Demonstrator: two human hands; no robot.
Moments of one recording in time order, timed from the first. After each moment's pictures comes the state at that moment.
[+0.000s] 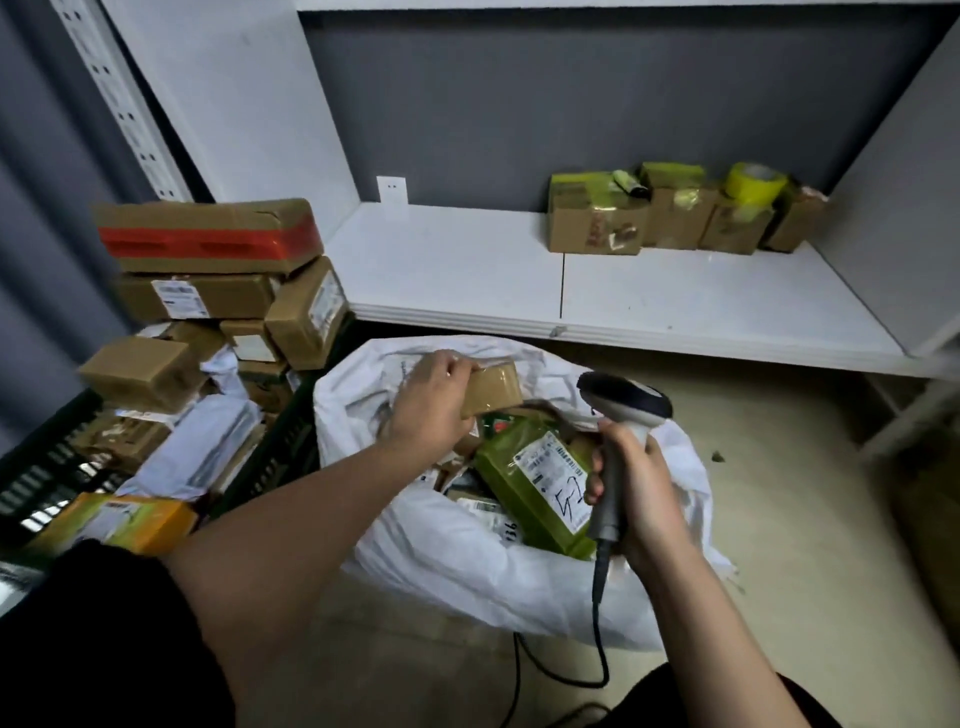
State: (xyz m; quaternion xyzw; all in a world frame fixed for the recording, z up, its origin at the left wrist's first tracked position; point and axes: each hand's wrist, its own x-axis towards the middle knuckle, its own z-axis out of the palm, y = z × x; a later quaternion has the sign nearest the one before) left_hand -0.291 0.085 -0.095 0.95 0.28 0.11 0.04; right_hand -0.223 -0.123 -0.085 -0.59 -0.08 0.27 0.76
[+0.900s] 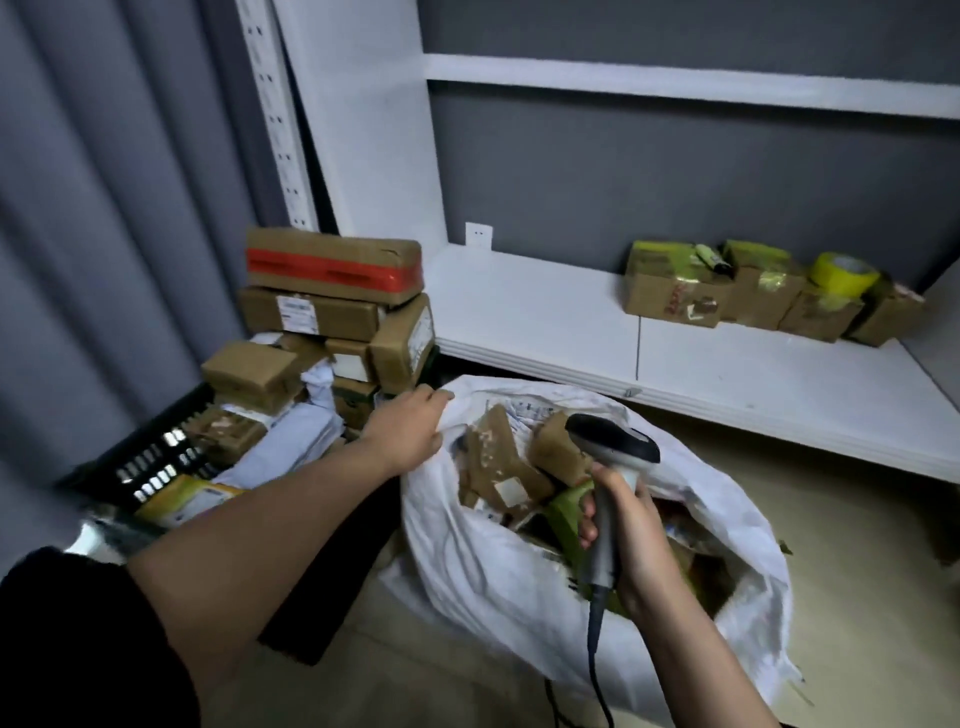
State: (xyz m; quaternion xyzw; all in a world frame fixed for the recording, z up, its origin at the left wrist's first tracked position) left_hand -0.401 0.176 -0.059 0.95 0.30 0.02 0.03; right_hand -0.288 -0.059 -0.060 -0.58 -0.14 0.35 0.73
